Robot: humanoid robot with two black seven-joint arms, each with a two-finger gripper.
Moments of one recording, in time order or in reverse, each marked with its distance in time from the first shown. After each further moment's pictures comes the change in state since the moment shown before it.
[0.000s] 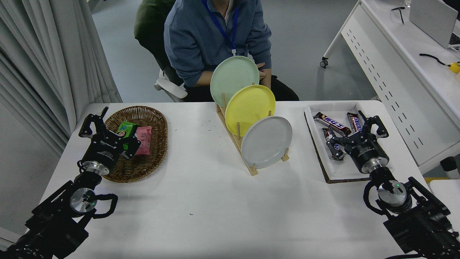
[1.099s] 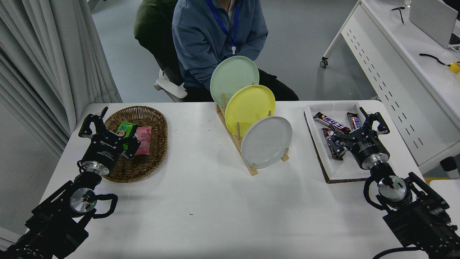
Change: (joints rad) left arm 0.000 0.000 0.000 0.000 -0.001 -0.001 0.000; right arm 0.062 -0.010 -0.047 -0.060 -0.005 0.003 -0.005
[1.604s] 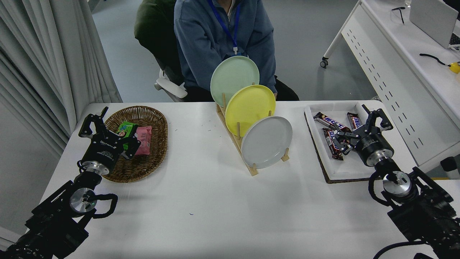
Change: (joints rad) left arm 0.000 0.000 0.000 0.000 0.000 0.000 0.000; right arm 0.044 -0.021 -0.027 -0.069 -0.006 0.002 -0.002
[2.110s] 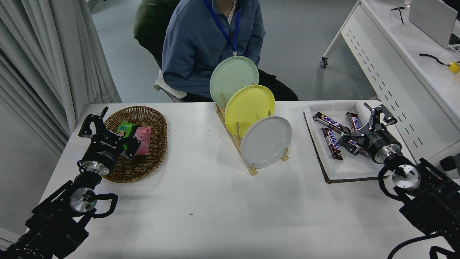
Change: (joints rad) left arm 0.000 0.000 0.000 0.000 0.000 0.000 0.000; right arm 0.104 -0.105 -0.362 -0.033 0.002 -0.037 -0.003
